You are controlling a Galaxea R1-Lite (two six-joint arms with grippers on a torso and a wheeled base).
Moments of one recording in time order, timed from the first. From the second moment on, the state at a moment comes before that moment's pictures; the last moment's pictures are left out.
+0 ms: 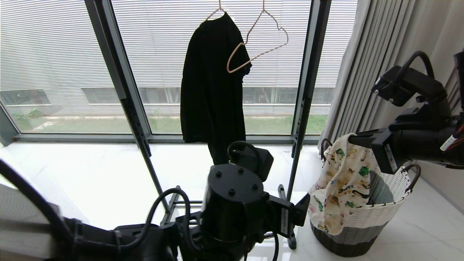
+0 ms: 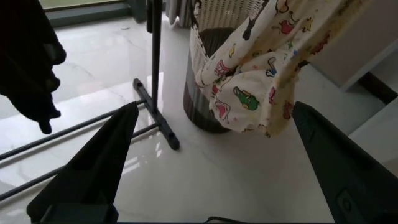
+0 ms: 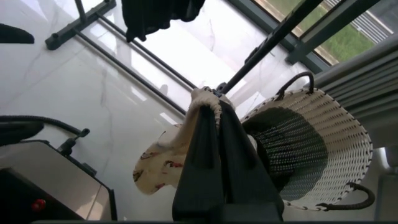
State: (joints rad) left arm -1.00 1.88 -0.82 -0.74 0.27 -0.26; right arm 0.63 1.39 -1.15 0.22 -0.10 -0.21
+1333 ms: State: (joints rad) left arm -1.01 2.30 -0.98 -0.77 0.34 -0.27; right arm 0.70 1.35 -1.15 0.22 -0.04 -0.20
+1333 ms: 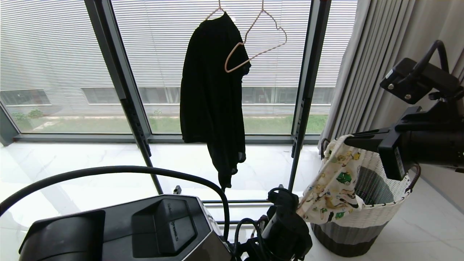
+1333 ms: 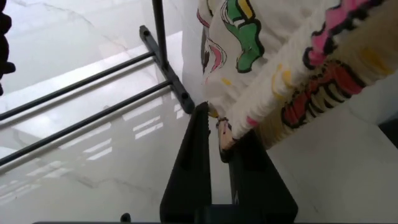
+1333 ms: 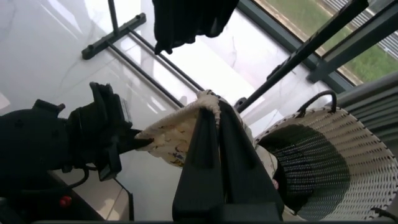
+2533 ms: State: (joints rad) left arm -0.76 1.45 -0.46 -0.63 0.15 -0.02; right arm 0.75 1.31 -0.89 0.04 0.00 -0.15
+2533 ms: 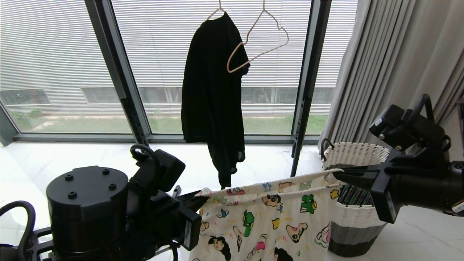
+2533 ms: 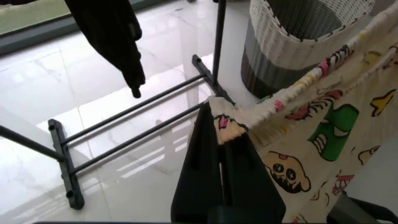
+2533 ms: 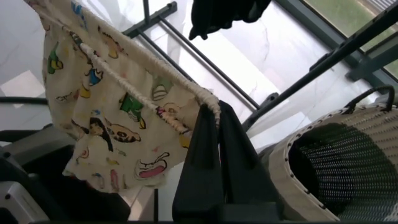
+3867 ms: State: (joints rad) left arm -0.54 1.38 -0.85 -0.26 -0.26 0.14; right arm 0.83 1.13 -0.85 0.28 0.02 -0.21
